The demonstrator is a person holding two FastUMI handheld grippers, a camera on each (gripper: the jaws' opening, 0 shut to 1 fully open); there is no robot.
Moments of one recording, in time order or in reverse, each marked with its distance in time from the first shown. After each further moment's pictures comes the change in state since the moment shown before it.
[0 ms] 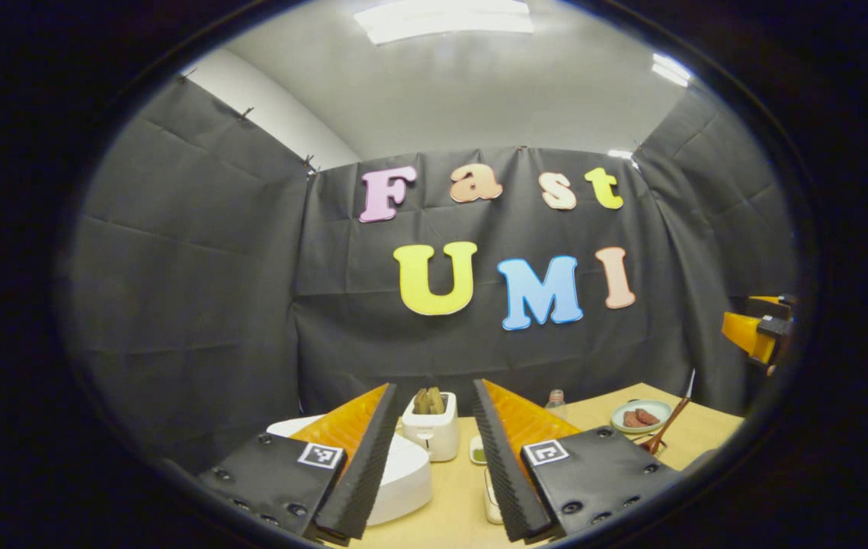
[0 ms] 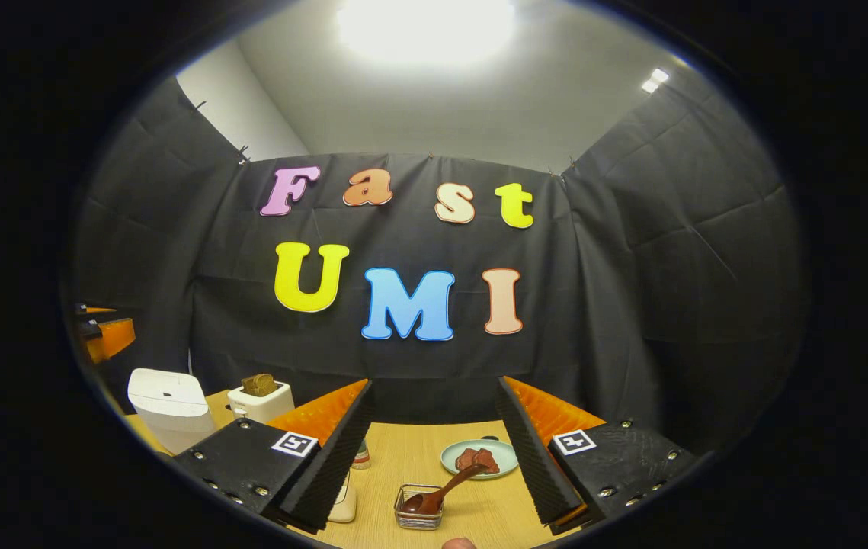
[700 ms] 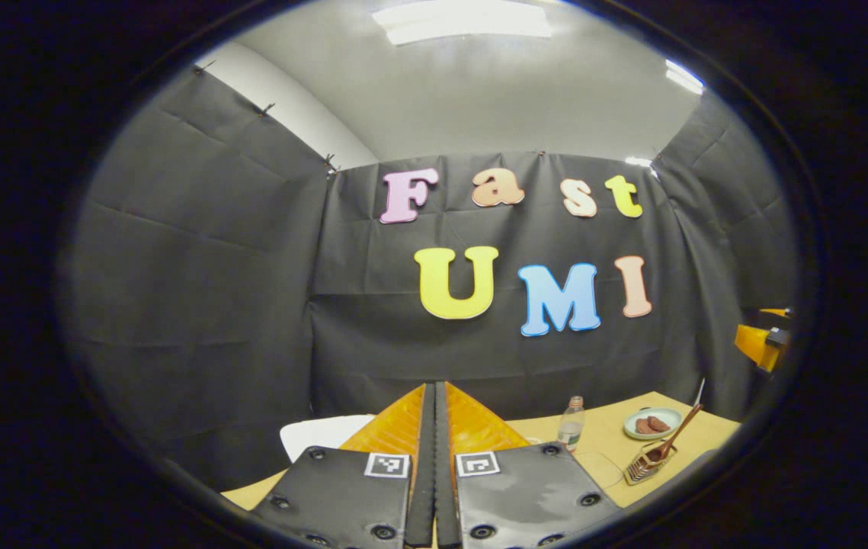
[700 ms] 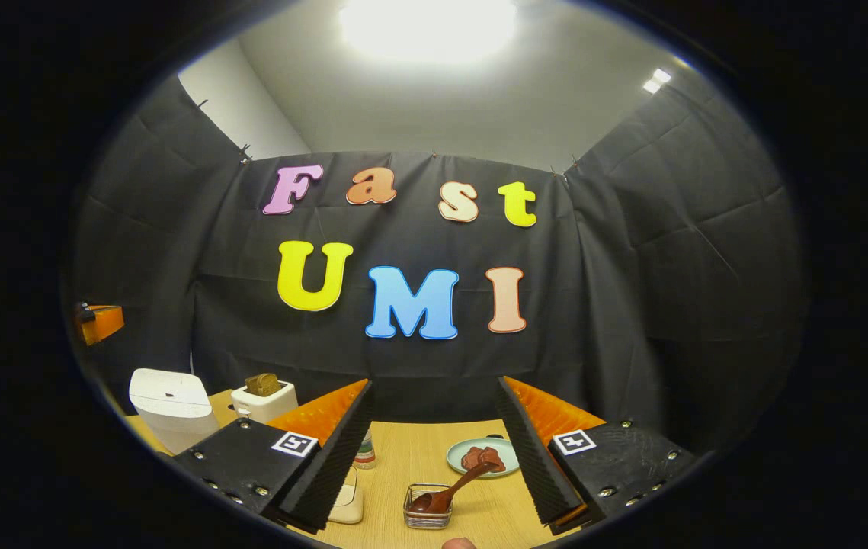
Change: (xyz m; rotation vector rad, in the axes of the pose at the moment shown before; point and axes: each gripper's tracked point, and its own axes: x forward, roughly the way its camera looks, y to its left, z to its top) left arm 0.013 0.045 -0.004 -0.039 -0.004 0.059; right arm -0.001 0.013 -0.002 -0.004 0.004 -0.003
